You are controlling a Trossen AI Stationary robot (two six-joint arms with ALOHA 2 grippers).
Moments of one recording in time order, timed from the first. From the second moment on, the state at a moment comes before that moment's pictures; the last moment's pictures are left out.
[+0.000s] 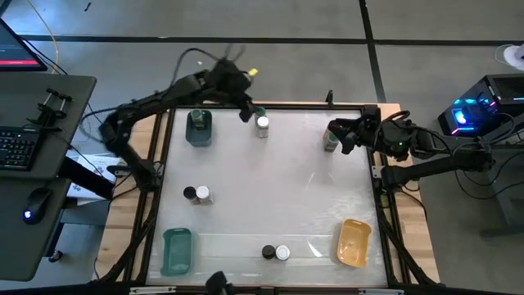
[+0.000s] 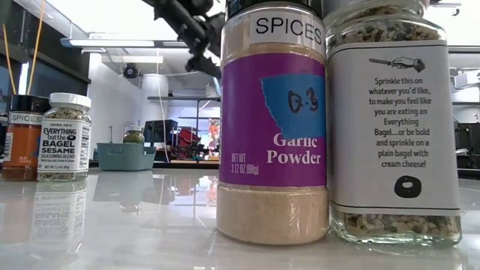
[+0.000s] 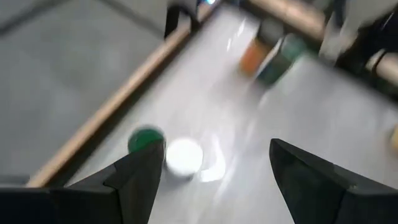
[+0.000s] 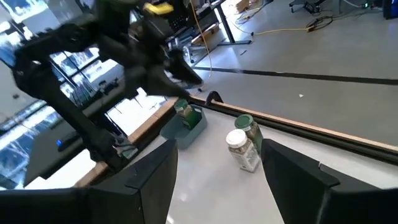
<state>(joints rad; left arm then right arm) 0.57 1.69 1.60 -0.72 0.16 -0.08 0.04 0.76 0.95 -0.47 0.61 0.65</state>
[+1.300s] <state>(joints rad) 0.57 2.13 1.94 -0.88 -0.09 -0.60 0.04 0.87 0.95 -0.46 0.61 0.68</state>
